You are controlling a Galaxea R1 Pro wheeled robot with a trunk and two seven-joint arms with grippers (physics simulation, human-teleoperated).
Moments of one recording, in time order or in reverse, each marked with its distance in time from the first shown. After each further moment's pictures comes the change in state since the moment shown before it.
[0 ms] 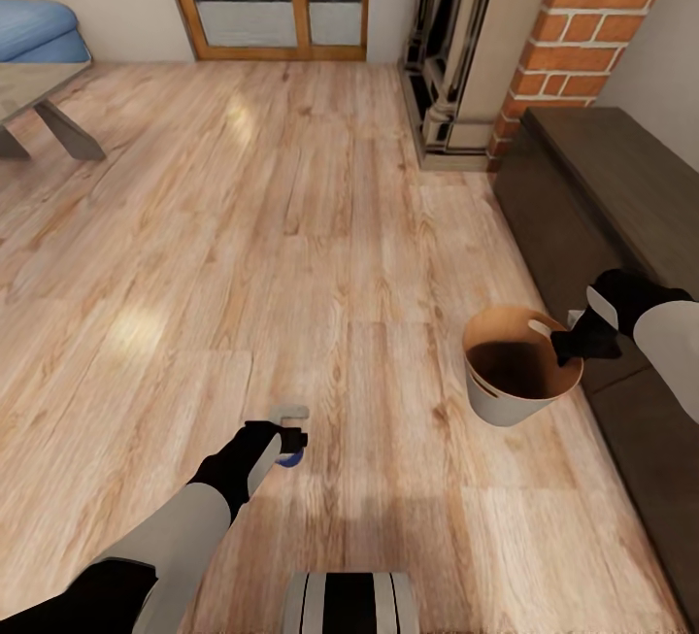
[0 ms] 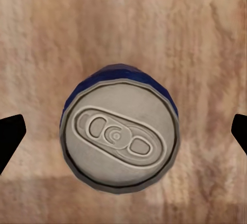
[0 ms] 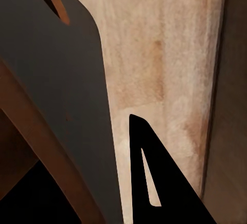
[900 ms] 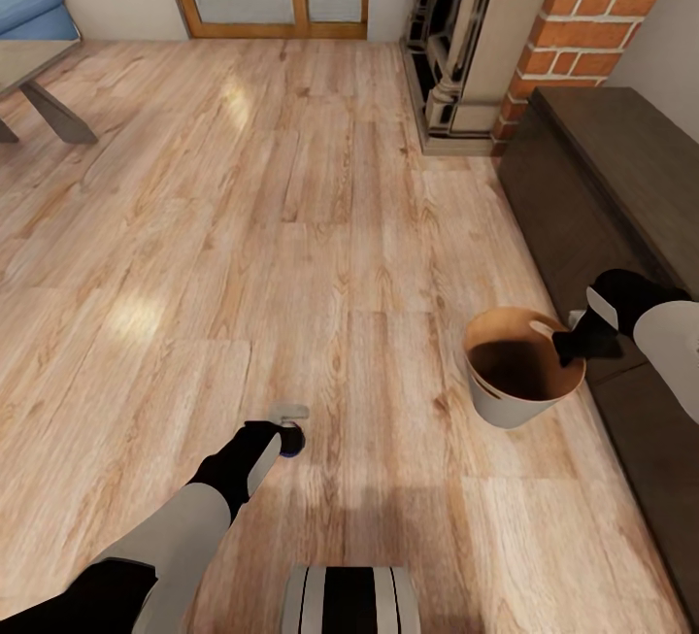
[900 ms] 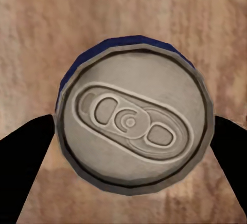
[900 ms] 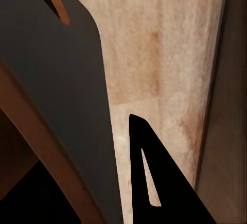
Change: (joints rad) left arm 0.001 0.001 0.000 0.000 0.004 -0.001 -0.005; right arm 0.000 0.000 0.025 0.000 0.001 0.000 0.000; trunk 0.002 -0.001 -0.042
